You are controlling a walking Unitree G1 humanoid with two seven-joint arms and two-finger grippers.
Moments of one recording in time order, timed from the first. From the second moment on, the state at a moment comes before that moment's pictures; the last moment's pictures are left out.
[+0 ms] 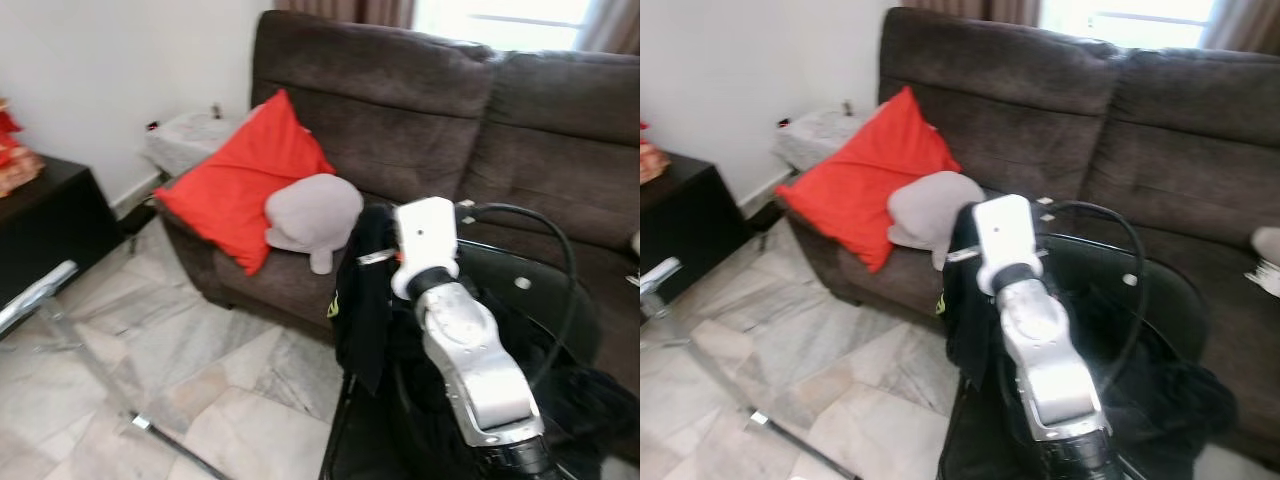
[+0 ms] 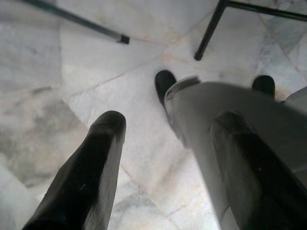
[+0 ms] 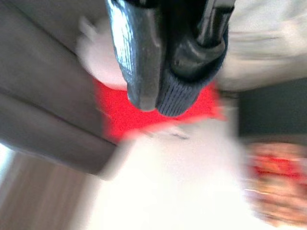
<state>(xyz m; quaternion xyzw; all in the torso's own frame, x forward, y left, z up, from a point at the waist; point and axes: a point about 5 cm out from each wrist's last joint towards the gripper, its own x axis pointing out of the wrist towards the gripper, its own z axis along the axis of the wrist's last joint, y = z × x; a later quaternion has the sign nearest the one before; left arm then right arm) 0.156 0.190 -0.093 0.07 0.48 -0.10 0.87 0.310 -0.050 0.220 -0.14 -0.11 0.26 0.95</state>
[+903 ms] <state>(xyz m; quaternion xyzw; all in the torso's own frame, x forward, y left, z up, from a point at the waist) 0.154 0.191 -0.094 0.07 0.48 -0.09 0.87 0.280 -0.023 0.218 -0.11 -0.14 0.43 0.88</state>
